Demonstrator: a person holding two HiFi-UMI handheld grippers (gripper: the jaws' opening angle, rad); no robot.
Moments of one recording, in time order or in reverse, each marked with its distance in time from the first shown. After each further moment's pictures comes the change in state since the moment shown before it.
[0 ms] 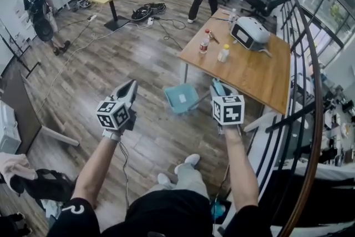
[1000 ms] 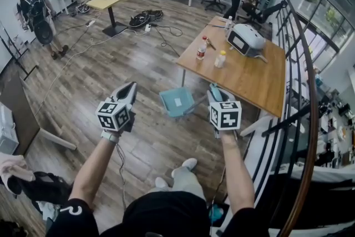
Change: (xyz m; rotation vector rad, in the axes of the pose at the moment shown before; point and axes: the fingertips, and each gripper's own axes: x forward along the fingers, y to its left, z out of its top) left arm -0.016 -0.002 0.014 0.076 0.011 0.002; right arm -0.021 0.018 0.006 0.008 -0.050 -0.007
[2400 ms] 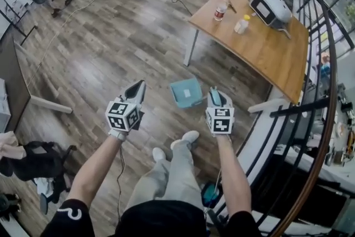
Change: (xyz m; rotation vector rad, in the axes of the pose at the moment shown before) left arm 0.010 0.015 -0.219 -0.107 0.184 0.093; right arm 0.109 0.014 -0.242 -0.057 0.181 0.016
